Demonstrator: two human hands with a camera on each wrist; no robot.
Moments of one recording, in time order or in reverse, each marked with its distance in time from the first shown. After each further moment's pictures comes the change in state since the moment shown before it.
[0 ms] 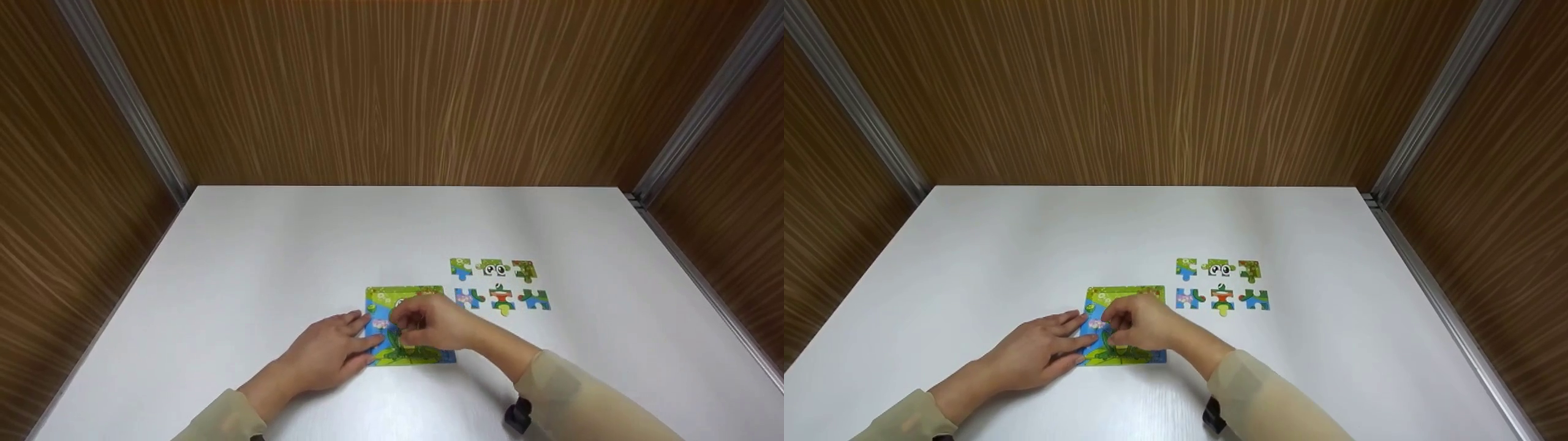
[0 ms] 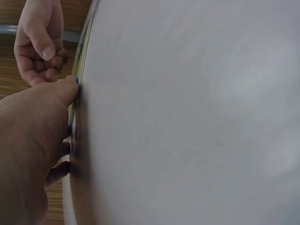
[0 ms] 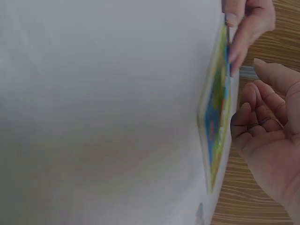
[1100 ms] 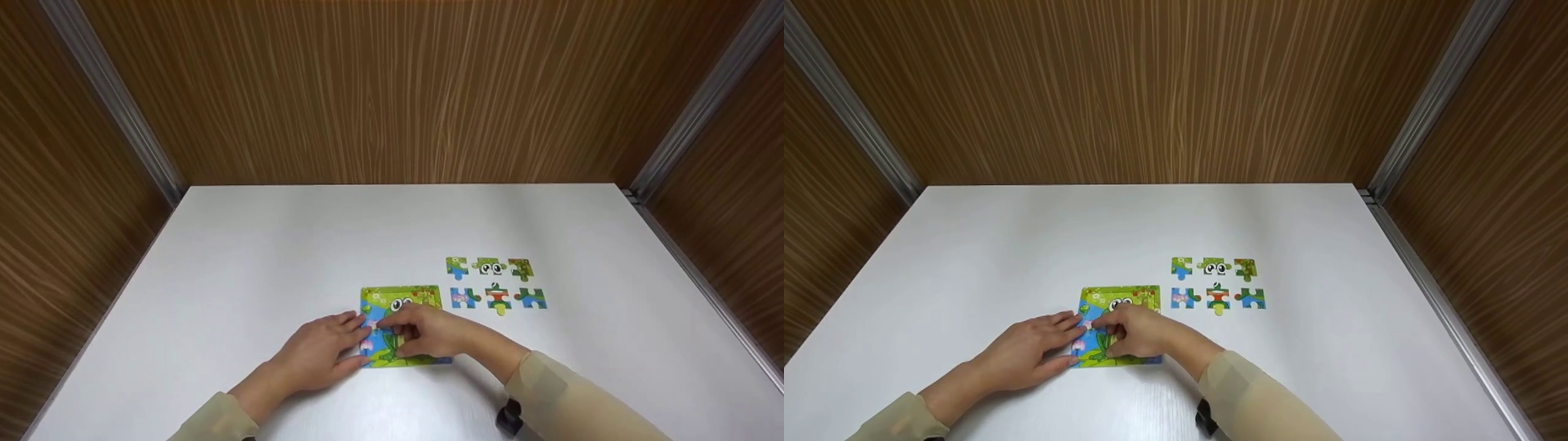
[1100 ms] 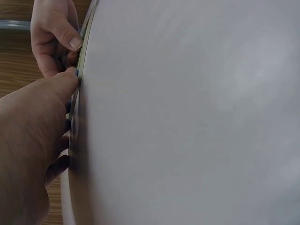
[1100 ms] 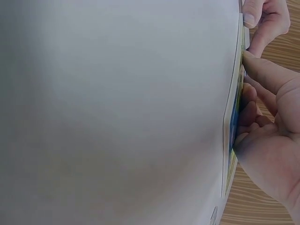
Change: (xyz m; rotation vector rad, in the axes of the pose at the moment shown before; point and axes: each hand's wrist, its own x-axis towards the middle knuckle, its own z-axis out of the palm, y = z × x) left_hand 0.001 -0.003 -0.001 -0.108 -0.049 -0.095; right_hand 0.002 0.007 0.007 -0.037 -0.136 0.067
